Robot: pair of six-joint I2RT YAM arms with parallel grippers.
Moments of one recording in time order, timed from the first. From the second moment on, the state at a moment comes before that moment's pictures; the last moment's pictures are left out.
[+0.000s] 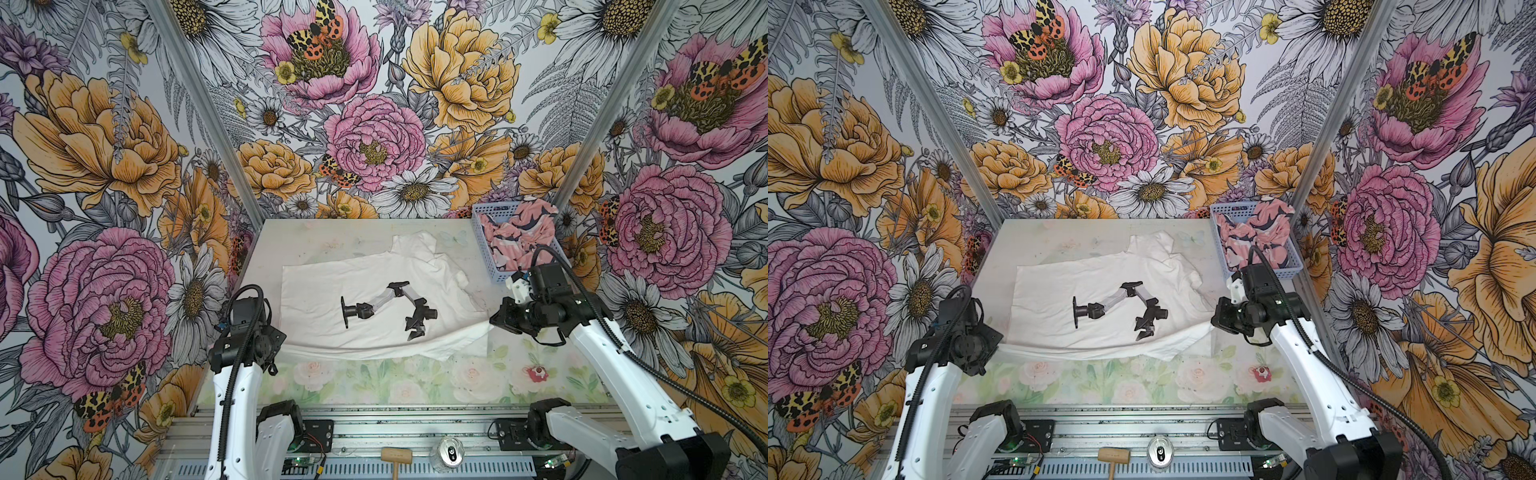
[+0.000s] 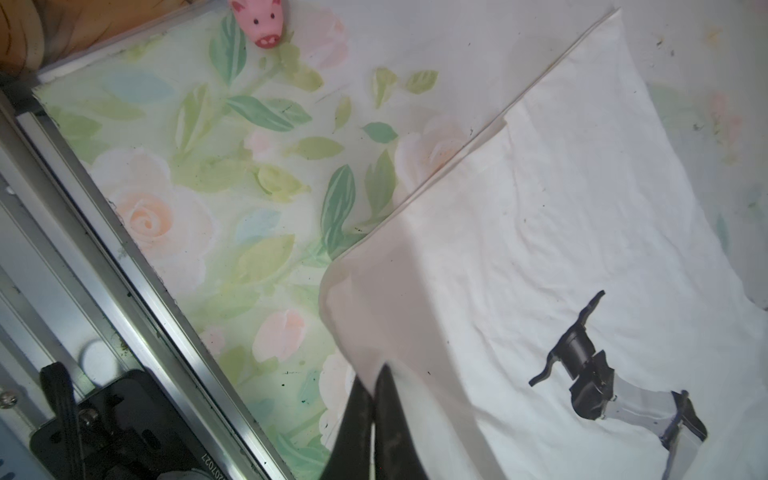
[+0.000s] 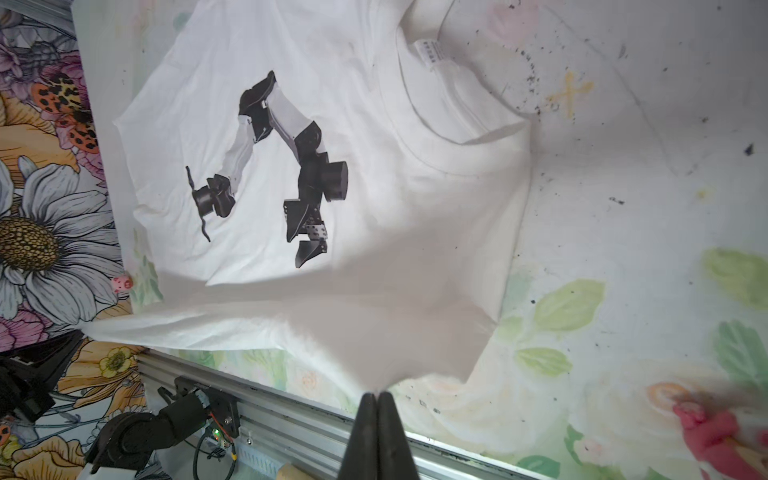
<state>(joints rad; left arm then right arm) 0.23 0.80 0.77 -1.09 -0.16 -0.84 0.17 1.08 1.00 -1.05 -0.38 0.45</state>
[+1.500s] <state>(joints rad) 0.23 1.24 0.70 -0.61 -0.11 -0.65 0.18 1.61 1.21 -0.73 -0.15 0.47</state>
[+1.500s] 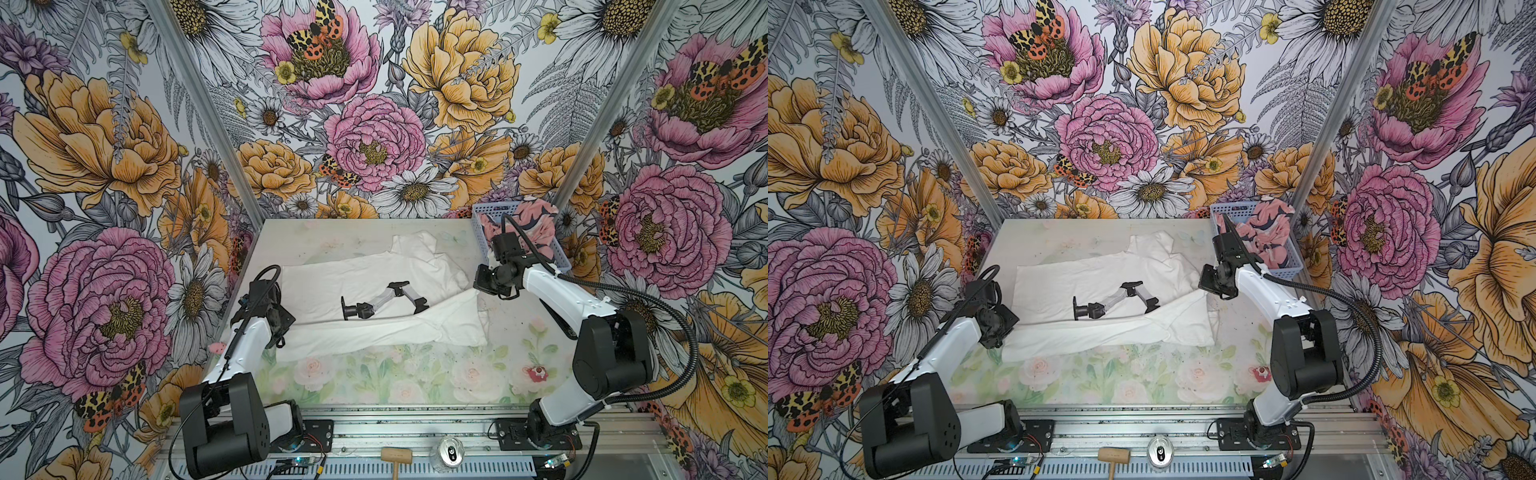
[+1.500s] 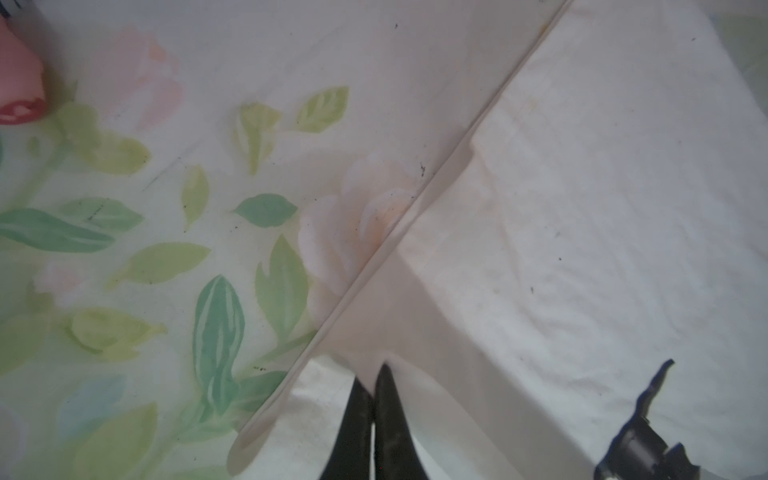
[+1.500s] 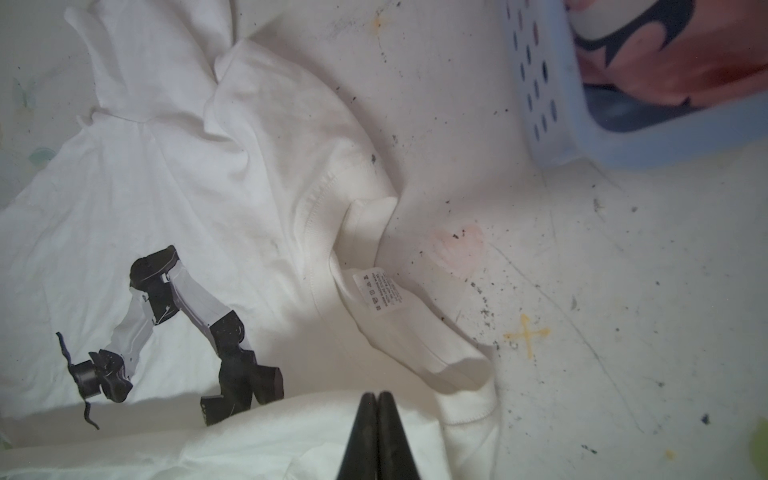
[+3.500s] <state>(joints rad) 0.04 1.09 0.60 -0.80 -0.10 -0.84 0.14 1.59 0.89 -0.70 -0.15 0.45</state>
